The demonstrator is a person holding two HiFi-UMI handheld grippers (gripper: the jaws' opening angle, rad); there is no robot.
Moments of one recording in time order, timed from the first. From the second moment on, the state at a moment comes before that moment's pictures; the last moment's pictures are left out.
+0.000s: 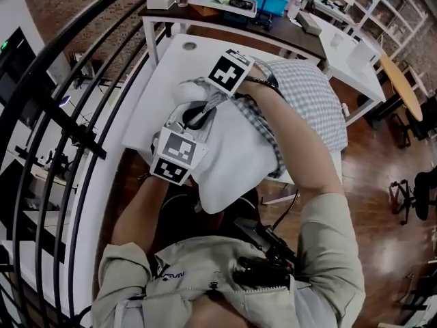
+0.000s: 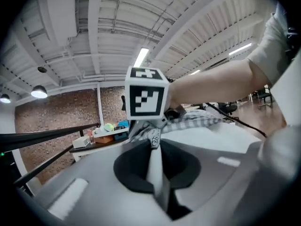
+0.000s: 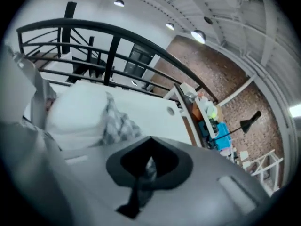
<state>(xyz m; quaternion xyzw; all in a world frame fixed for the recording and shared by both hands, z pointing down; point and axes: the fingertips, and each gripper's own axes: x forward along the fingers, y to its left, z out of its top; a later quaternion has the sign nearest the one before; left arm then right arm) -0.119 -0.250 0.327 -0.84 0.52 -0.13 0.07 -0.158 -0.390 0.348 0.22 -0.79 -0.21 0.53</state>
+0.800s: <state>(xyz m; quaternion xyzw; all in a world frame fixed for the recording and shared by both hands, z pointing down) -0.108 -0.225 0.334 -0.80 0.55 -0.19 0.15 -0.171 -0.329 0.373 0.04 -0.80 -0.16 0.58</state>
